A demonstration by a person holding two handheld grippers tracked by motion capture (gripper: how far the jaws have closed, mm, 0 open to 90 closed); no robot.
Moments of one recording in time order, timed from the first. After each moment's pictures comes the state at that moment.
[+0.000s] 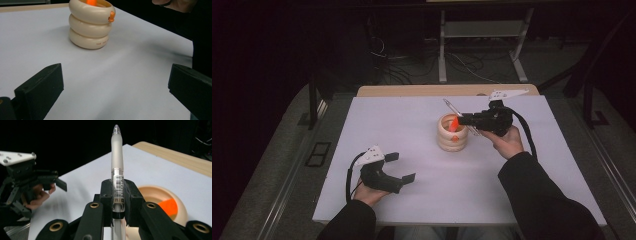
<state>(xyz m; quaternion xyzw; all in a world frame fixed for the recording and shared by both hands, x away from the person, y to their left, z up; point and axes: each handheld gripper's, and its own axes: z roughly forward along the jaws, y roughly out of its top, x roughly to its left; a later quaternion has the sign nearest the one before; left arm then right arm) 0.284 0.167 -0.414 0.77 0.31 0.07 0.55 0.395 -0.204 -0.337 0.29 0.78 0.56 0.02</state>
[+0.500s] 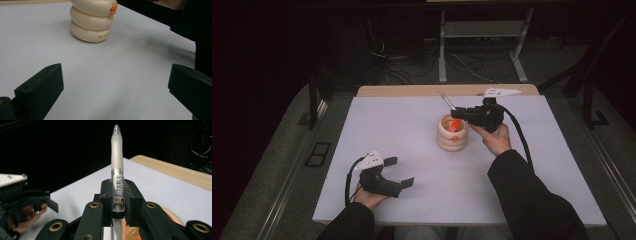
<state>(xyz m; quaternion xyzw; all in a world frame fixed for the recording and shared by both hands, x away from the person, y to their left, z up) 0.278 0.169 -0.423 0.77 0.32 0.07 0.55 0.413 -0.190 -0.350 0.30 0.74 0.60 0.03</state>
